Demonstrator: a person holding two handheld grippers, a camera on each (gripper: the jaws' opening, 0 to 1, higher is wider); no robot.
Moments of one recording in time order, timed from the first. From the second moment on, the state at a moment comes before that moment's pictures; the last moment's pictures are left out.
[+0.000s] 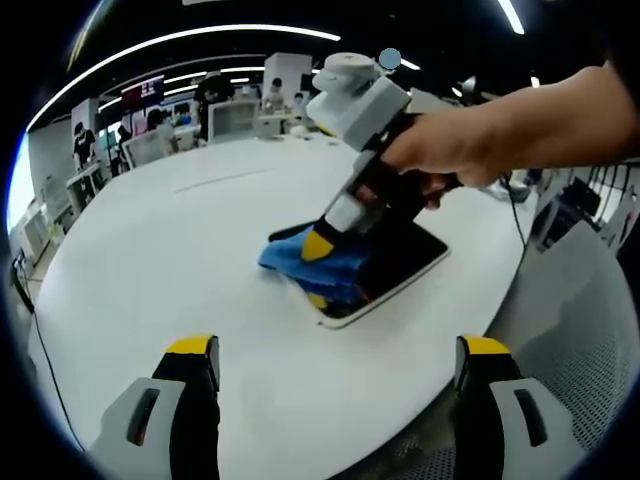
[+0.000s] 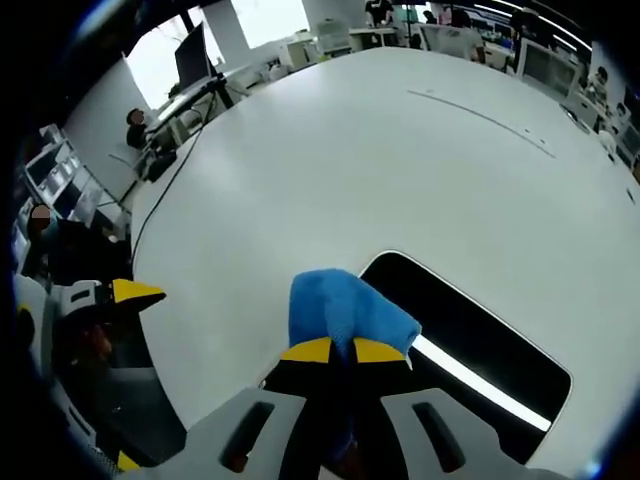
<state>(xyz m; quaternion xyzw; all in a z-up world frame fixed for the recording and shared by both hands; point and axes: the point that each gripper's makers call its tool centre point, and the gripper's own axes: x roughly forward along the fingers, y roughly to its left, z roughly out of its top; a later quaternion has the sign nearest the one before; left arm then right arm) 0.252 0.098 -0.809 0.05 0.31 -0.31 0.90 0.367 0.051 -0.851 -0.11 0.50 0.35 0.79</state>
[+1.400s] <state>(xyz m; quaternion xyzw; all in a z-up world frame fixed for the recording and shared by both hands) 0.253 0.102 -0.811 0.05 0.32 -0.30 0.90 0.368 0.014 -0.851 -0.07 0.50 0.32 0.80</state>
